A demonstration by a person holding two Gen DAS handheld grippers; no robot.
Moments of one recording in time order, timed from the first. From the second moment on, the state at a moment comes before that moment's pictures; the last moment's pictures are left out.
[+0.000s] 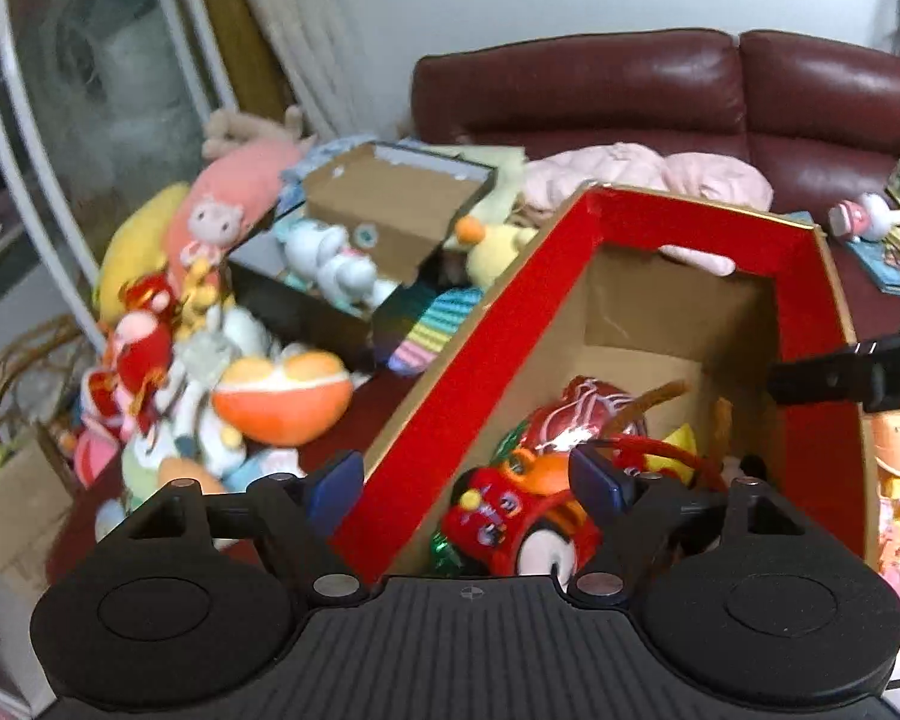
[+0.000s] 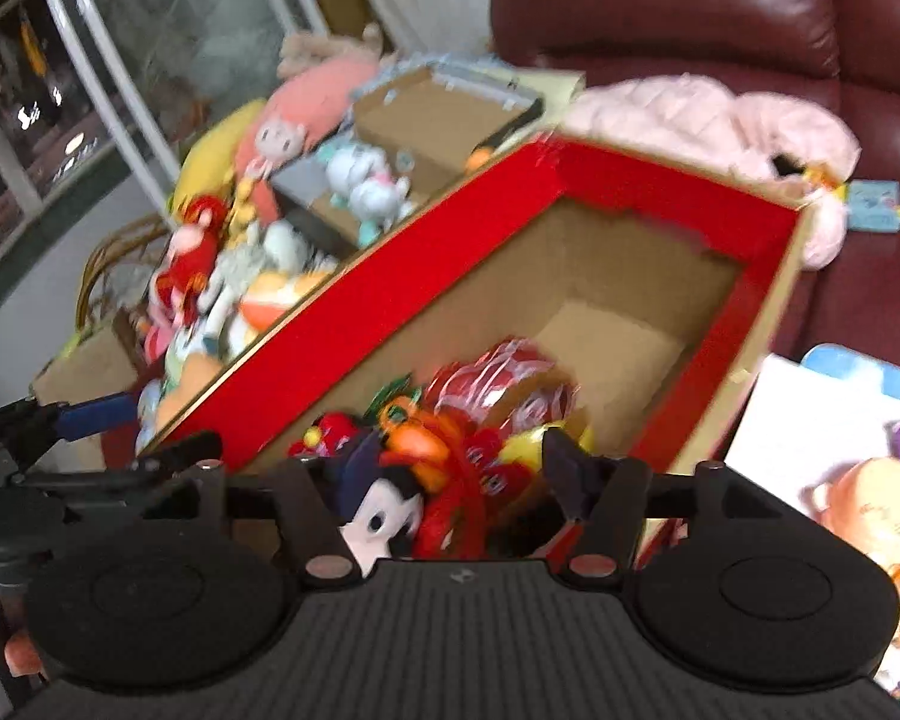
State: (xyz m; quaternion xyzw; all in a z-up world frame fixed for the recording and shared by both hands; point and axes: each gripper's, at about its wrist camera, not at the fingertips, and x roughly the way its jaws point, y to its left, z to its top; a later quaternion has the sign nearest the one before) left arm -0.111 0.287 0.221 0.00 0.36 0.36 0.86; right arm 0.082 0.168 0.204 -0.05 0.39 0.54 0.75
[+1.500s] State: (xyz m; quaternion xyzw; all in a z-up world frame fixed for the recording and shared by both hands) left arm 0.038 0.053 0.044 0.02 0.51 0.08 0.86; right arm 0.178 -0.123 0.058 0.04 0.53 0.25 0.81
